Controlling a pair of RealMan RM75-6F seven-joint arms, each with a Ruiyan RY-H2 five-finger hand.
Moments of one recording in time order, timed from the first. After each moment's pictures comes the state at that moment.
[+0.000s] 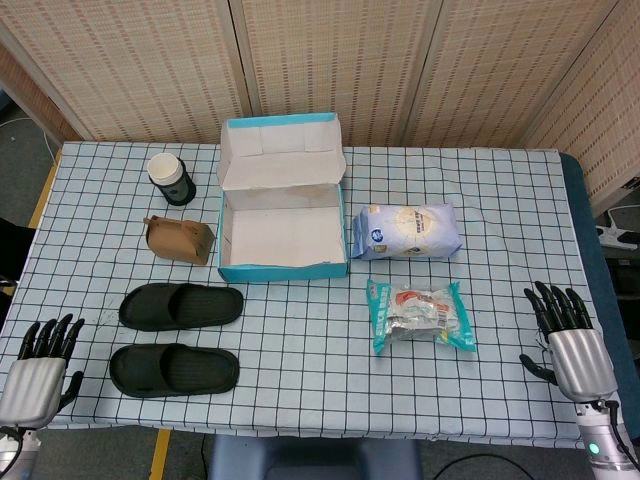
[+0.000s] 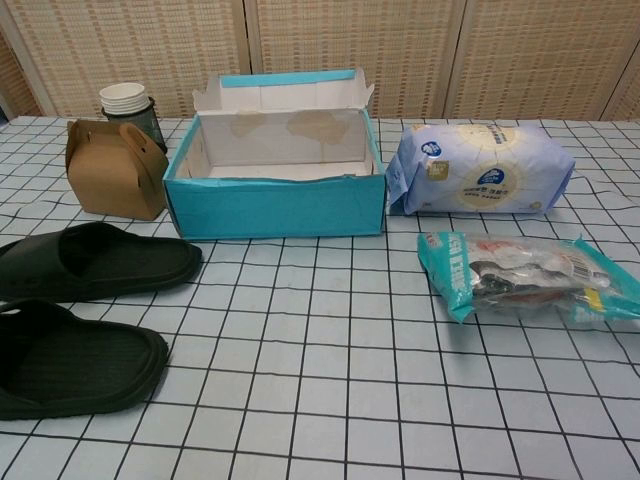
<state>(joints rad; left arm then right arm) -0.05 -1.18 0.00 -1.66 1.46 1.47 0.39 0.08 -1.20 0.03 -1.53 -1.58 1.53 -0.14</state>
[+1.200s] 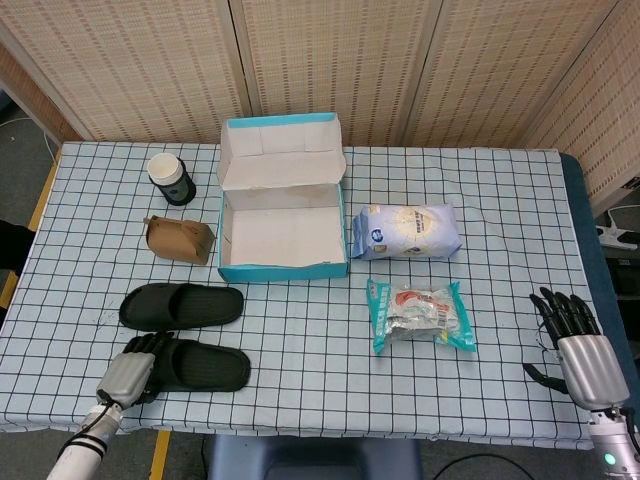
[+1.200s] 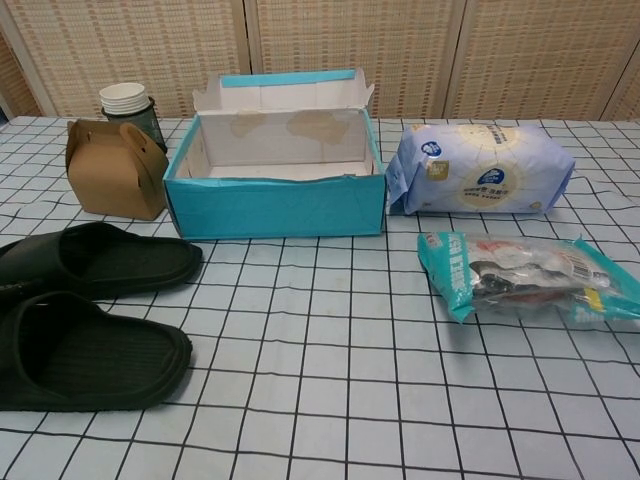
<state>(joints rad) -0.30 -1.29 -0.01 -1.79 1.10 1.03 0.48 0.06 -1.11 0.01 -1.62 -1.59 1.51 -0.06</state>
